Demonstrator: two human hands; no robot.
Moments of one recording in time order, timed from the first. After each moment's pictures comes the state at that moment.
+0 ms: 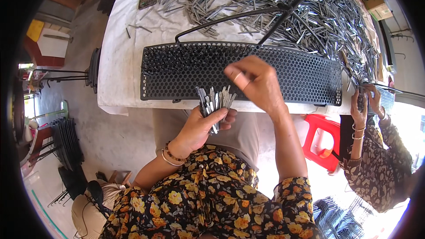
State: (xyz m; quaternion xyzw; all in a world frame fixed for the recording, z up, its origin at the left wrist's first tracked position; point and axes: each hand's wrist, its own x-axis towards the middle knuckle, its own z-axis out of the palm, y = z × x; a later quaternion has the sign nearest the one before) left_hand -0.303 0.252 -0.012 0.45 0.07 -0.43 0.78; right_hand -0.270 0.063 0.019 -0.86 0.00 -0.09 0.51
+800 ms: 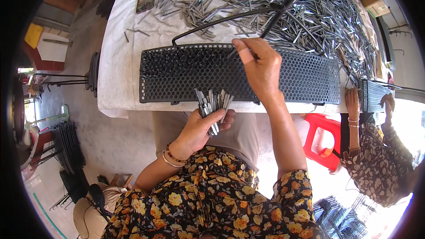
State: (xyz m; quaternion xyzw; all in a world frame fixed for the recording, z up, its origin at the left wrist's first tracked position) left_hand -0.306 0.250 -0.019 0.41 0.10 -0.44 0.79; right_hand -0.241 0.061 0.017 -0.83 0.07 -0.28 0.47
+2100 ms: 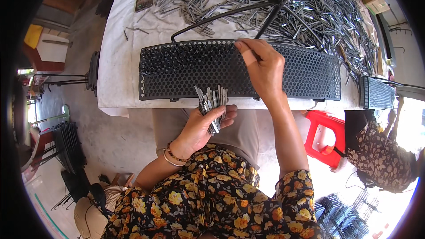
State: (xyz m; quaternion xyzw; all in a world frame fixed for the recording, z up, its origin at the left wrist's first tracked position) left_hand -0.307 0.245 -0.010 0.41 0.13 -0.43 0.79; right_hand -0.254 0.056 0.017 -0.84 0.07 -0.24 0.48
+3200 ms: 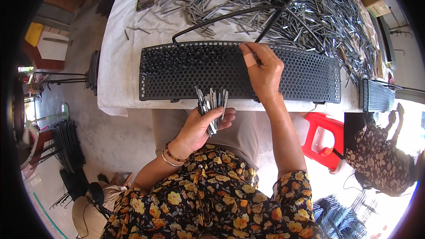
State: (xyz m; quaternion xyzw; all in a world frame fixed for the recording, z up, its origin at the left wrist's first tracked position) left_hand -0.306 0.250 -0.015 0.40 0.13 -0.44 0.79; right_hand -0.253 0.057 -0.003 -0.84 0.08 -0.31 0.44
